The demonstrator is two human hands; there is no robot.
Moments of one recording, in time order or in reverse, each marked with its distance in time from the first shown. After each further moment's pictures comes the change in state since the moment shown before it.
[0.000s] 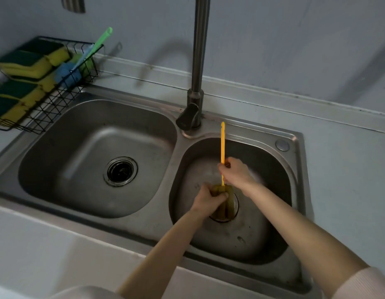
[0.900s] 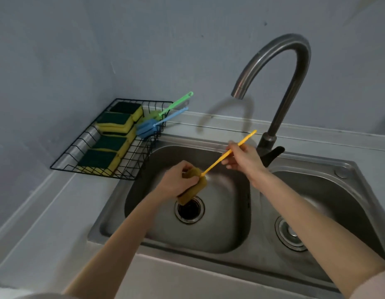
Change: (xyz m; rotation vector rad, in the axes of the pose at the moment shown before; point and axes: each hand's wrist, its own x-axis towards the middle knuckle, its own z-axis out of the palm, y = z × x) left_hand -0.074 0.061 -0.330 0.457 0.148 0.397; right_hand -0.043 -0.246 0.081 0.736 0.165 -0.125
